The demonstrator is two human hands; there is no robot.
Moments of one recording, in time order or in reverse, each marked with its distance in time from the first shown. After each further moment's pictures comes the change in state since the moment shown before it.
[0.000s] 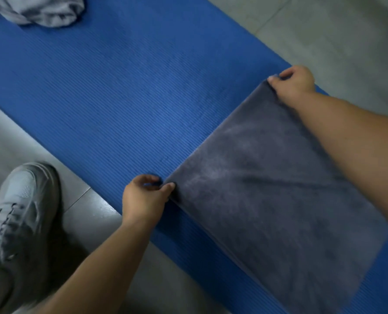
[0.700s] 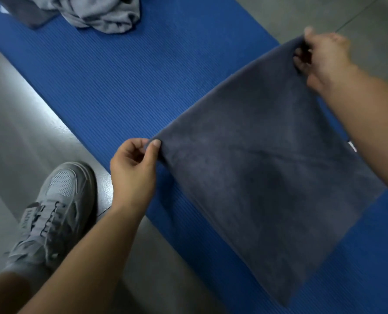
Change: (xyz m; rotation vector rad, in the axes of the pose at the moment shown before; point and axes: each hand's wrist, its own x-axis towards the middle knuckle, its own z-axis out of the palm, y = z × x) left_hand 0.042 0.056 -0.083 -0.392 0.172 0.395; right_hand 0.017 -0.142 0.003 0.946 -0.114 0.056
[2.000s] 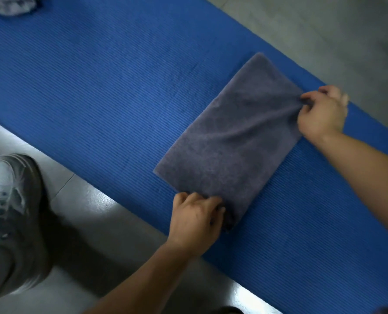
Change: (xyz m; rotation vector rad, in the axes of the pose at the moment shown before) left_hand -0.207 -0.079 0.082 0.817 -0.708 0.673; right_hand -0.147 0.106 -0.260 -1.282 0.257 -0.167
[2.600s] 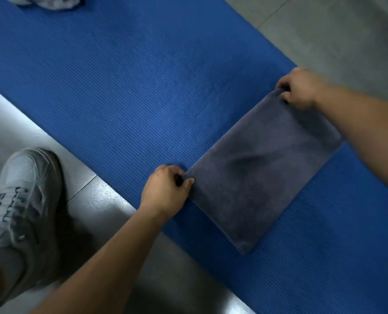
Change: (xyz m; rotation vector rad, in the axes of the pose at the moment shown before) left_hand 0.056 -0.087 -0.080 -0.214 -0.081 -0.603; right_hand 0.104 -0.139 0.007 -0.373 -0.450 -0.519
